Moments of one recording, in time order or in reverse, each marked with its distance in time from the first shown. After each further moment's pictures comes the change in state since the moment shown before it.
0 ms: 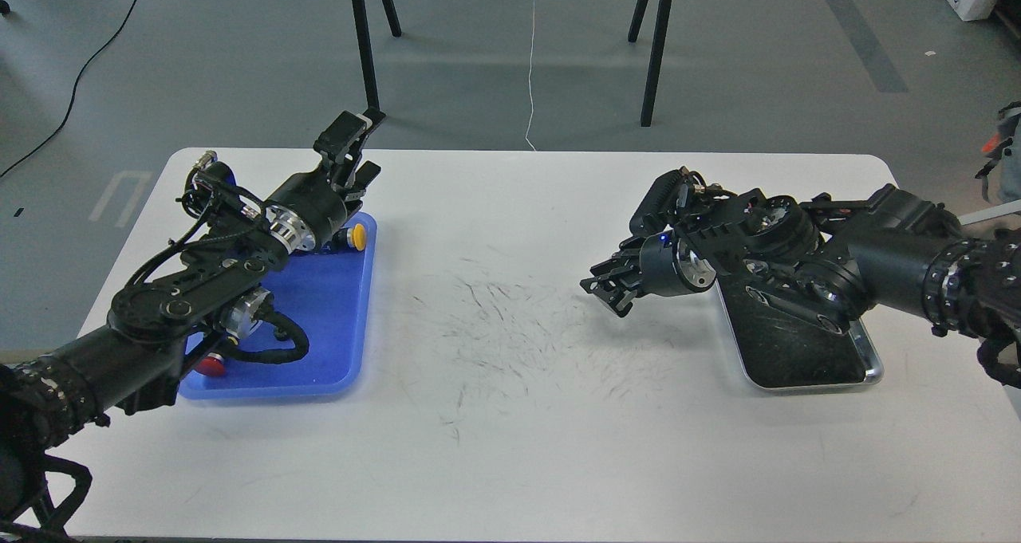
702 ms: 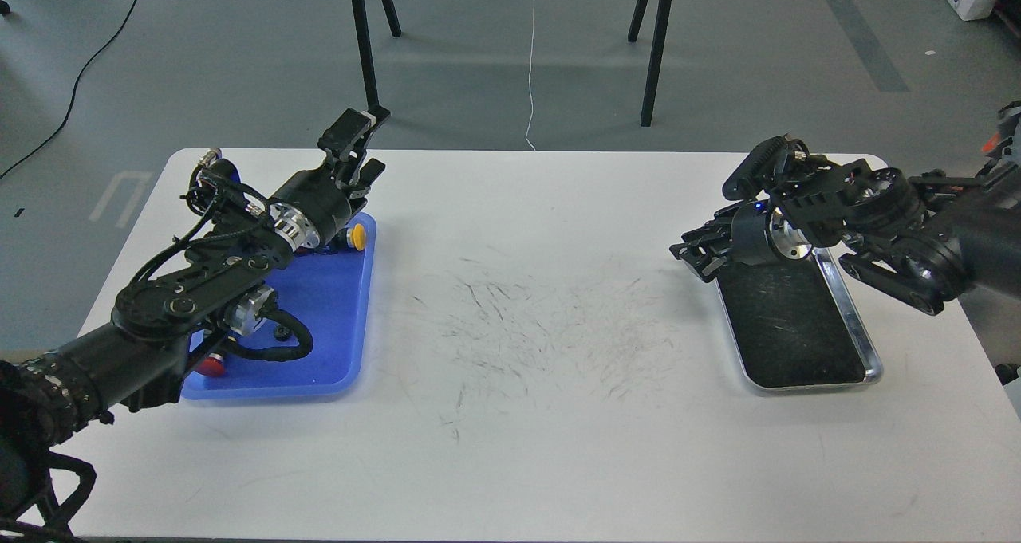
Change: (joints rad) left arm -0.009 -0.009 0.001 0.000 0.000 0.000 0.000; right arm 0.017 -0.191 -0.003 -0.013 -0.002 0.043 0.000
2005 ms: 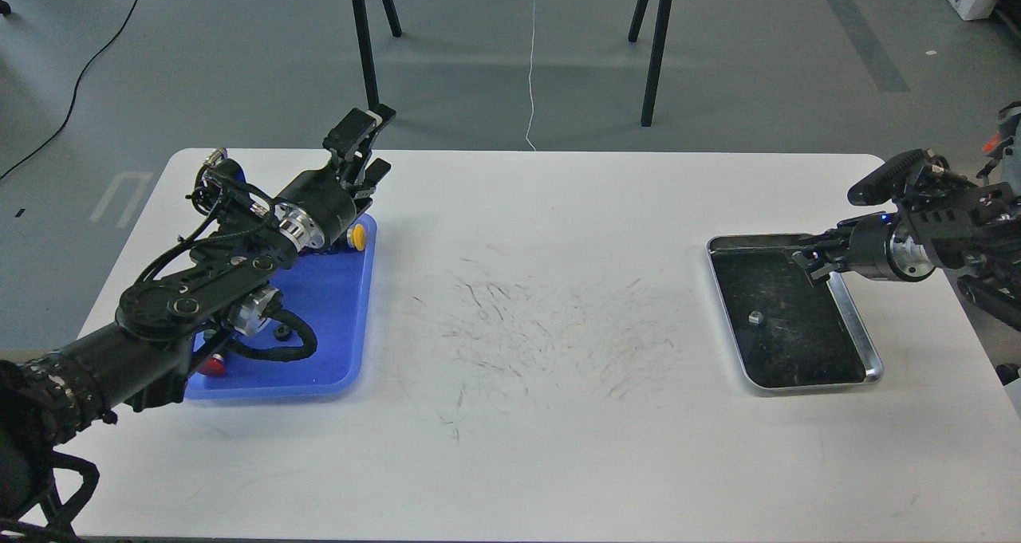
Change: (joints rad) left arm 0.000 -0.005 0.000 -0.008 0.000 0.000 0.000; right arm -0.135 -0.186 0.075 -0.074 0.005 -0.012 0.000
